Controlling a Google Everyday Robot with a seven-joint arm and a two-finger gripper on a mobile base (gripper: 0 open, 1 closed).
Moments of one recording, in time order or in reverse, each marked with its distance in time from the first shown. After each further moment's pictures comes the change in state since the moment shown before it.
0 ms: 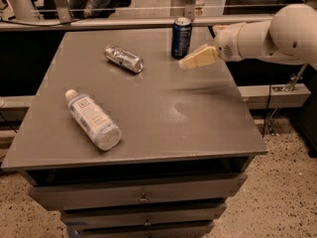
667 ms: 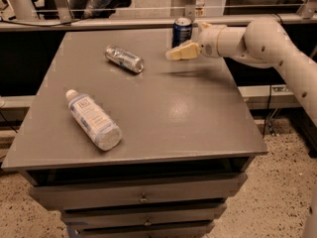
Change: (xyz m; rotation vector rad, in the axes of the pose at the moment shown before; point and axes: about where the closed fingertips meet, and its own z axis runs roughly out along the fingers) arm -0.010 -0.034 0.079 0.006 -0.163 0.011
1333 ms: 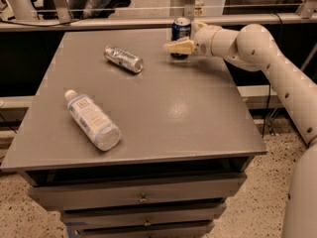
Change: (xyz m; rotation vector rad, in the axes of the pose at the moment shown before) arm 0.003 -0.028 0.031 0.040 -0.097 0.002
